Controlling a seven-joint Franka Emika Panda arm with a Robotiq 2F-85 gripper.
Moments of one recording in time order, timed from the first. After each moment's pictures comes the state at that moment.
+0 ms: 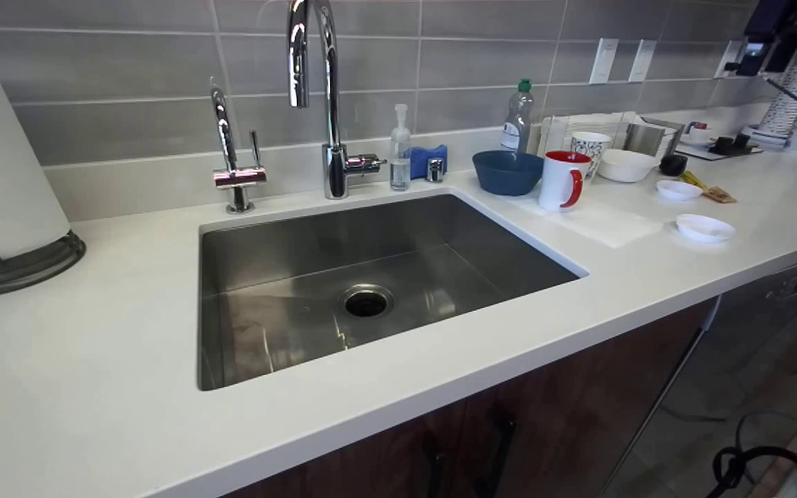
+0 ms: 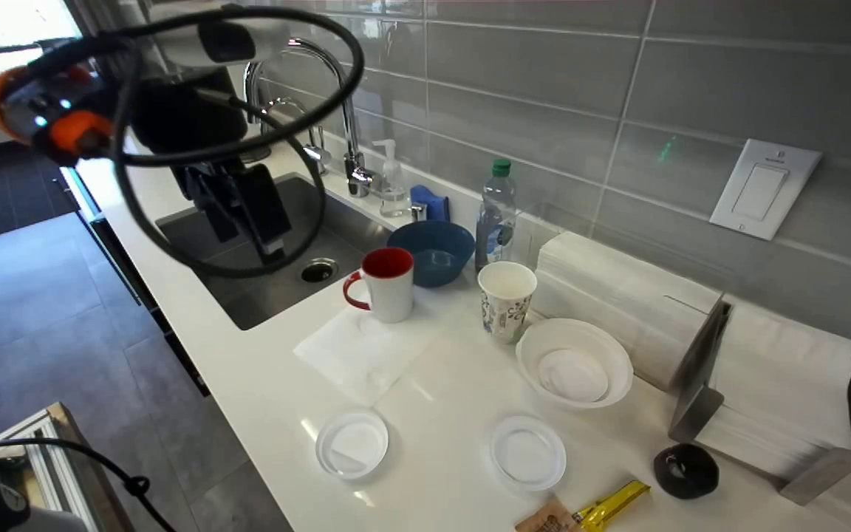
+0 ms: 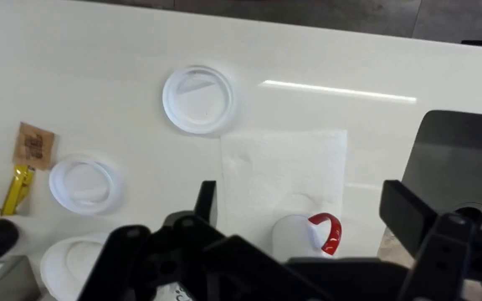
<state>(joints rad) -0.12 -0.66 -0.18 -2.55 -0.15 1.96 -0.21</state>
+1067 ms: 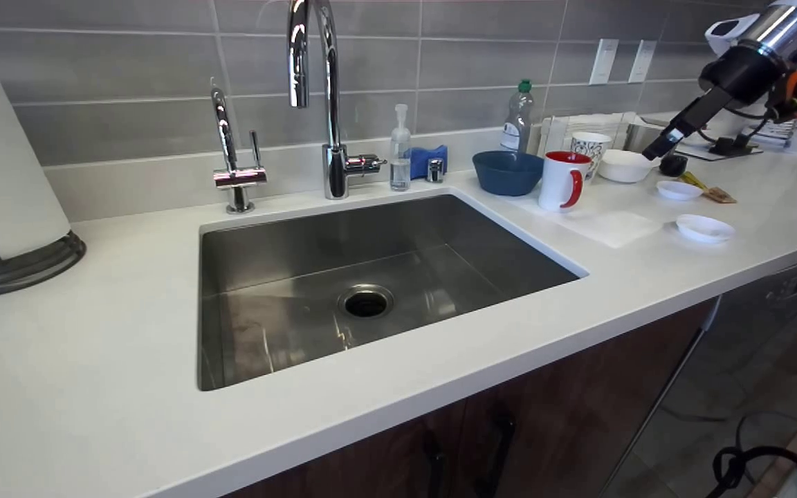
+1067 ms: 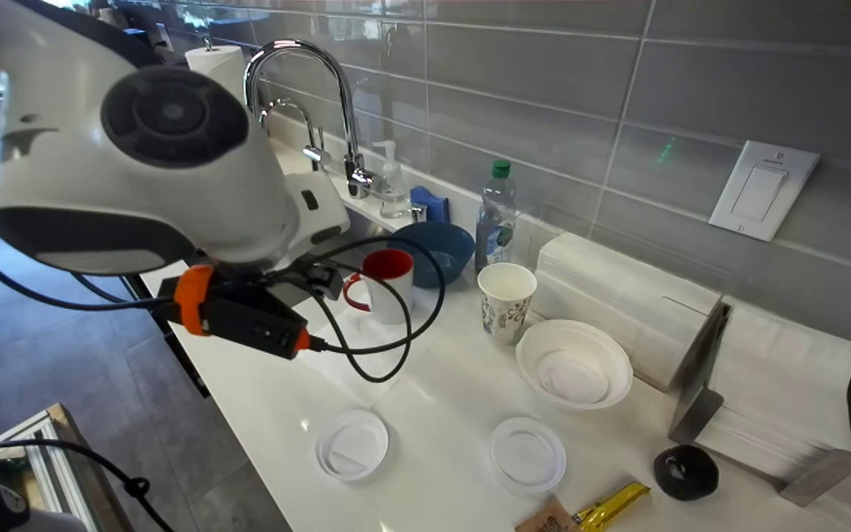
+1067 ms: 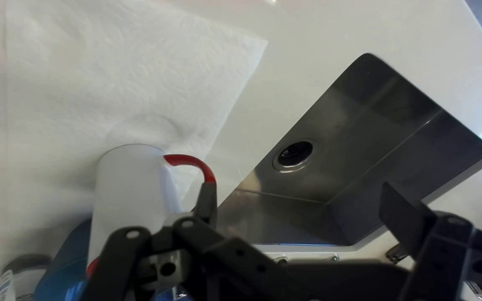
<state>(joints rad) 0.36 -0.50 -0.75 -2.78 0.43 2.51 -1.13</state>
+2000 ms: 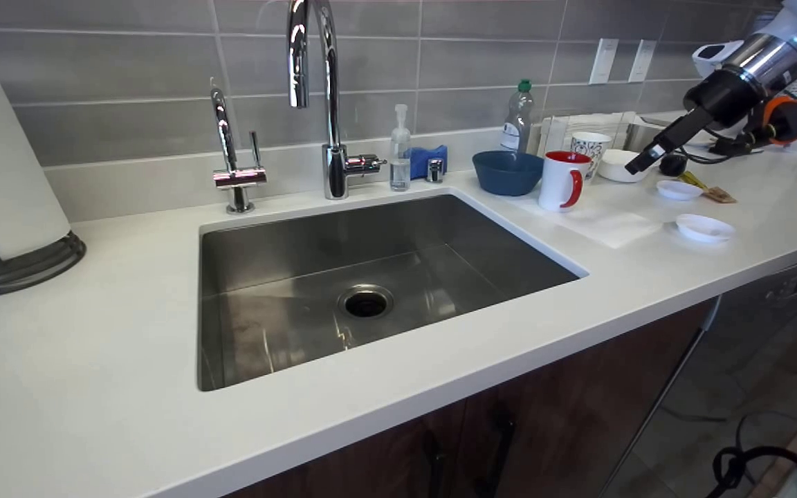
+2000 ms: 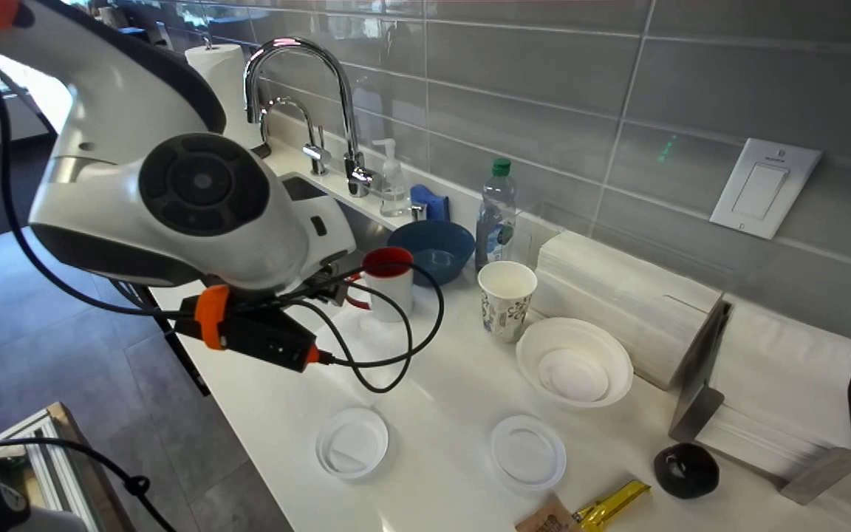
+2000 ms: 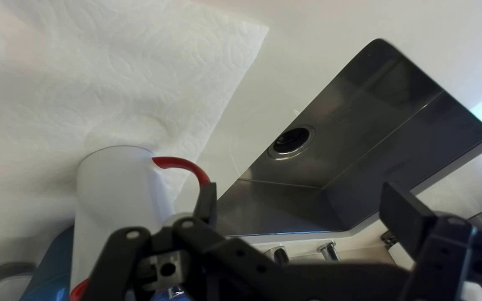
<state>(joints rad) 0.47 -0.40 -0.82 -2.77 0.70 2.56 -1.36</state>
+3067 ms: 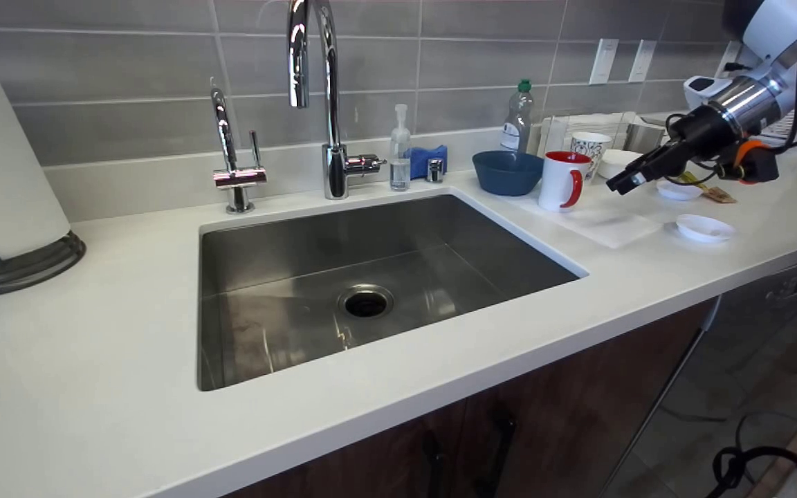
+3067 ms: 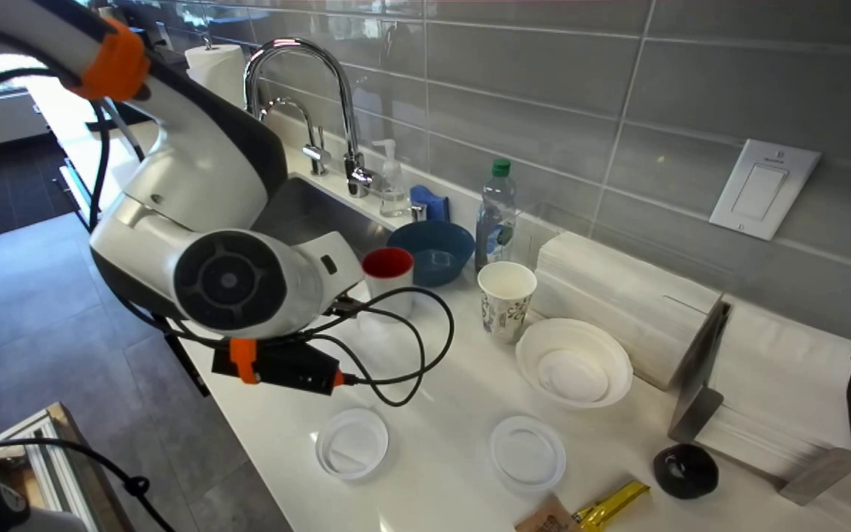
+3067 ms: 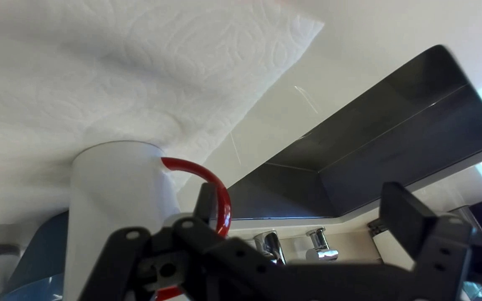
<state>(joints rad) 0.88 -0.33 -1.23 -2.73 1.07 2.64 -1.86</state>
